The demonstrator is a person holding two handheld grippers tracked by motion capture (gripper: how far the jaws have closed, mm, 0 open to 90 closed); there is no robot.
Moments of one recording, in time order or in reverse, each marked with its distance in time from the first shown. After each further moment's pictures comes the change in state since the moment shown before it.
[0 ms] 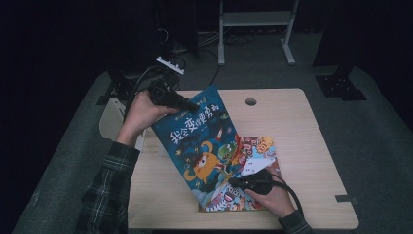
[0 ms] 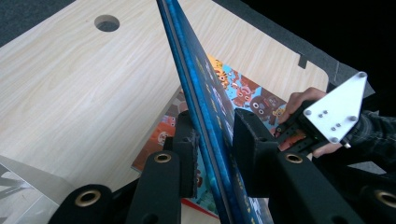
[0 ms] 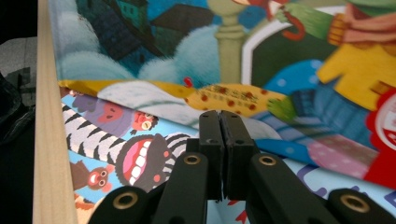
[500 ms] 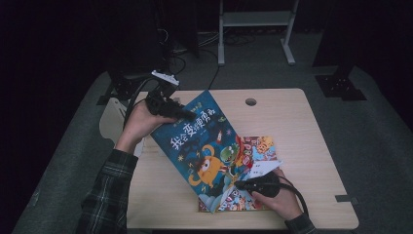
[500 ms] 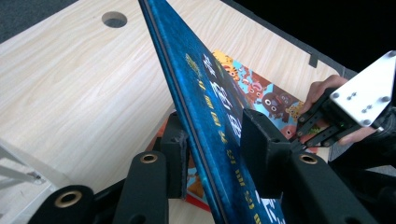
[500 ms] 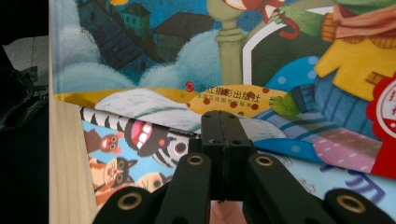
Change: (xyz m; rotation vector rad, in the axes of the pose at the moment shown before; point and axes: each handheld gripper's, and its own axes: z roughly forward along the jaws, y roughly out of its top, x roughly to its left) left arm 0.011 -0.028 0.013 -0.043 0.020 0.001; right arm -0.002 -0.012 -0.013 0.001 0.018 0.003
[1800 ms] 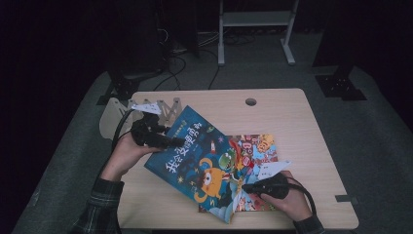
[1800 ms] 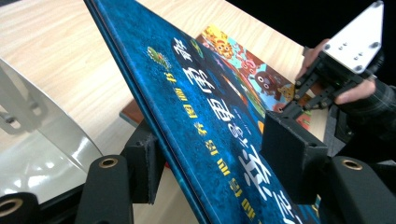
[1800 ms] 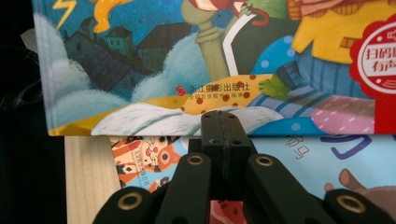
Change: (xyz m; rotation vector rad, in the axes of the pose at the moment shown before) left arm -0.019 -0.084 -0.004 -0.104 0.012 -0.038; right arm -0.007 -0.015 -0.018 0.038 0.035 0.002
